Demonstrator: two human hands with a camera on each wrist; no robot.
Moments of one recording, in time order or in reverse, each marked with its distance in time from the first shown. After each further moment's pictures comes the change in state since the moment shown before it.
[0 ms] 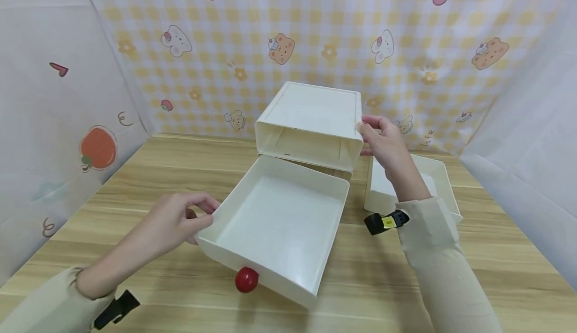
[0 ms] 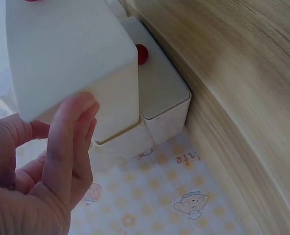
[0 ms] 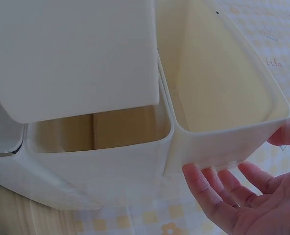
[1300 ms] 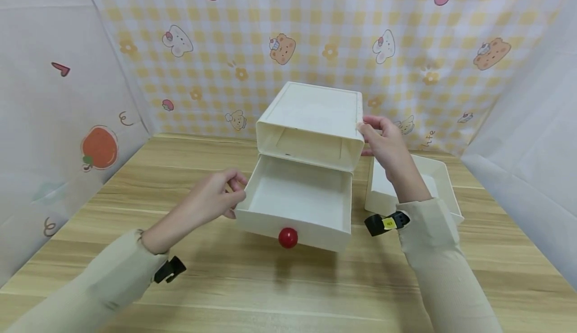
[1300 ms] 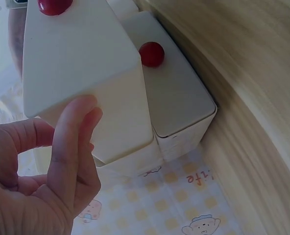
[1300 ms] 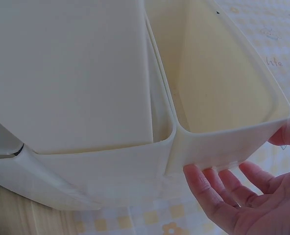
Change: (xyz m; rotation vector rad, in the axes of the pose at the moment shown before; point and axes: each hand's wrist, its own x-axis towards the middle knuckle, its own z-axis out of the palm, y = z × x) left_hand 0.054 0.020 0.017 -0.068 -0.022 -0.028; right_hand -0.001 0.000 0.001 -0.002 0.005 -0.003
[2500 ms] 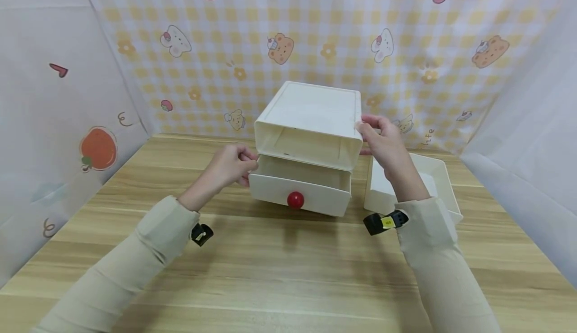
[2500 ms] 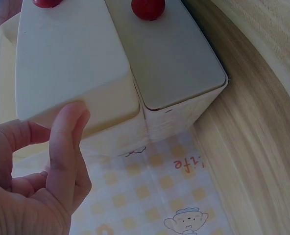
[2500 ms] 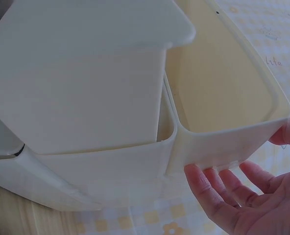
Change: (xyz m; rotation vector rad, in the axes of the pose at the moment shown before) left_hand 0.069 -0.002 -0.001 -0.094 0.065 -0.114; right_hand 0.001 0.000 0.000 0.006 0.002 0.001
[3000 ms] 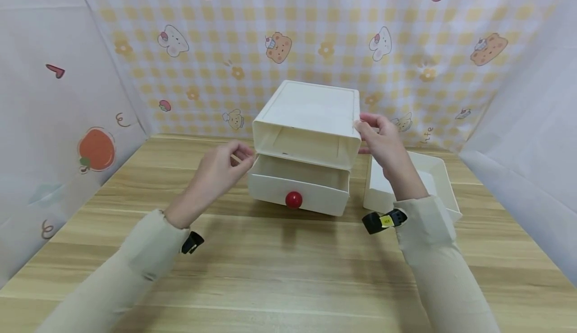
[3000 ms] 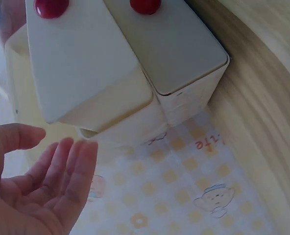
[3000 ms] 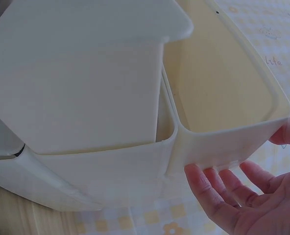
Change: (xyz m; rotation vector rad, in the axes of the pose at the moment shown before) left_hand -0.025 0.002 0.001 0.239 0.187 0.236; right_hand 0.002 0.001 0.000 0.007 0.000 -0.002
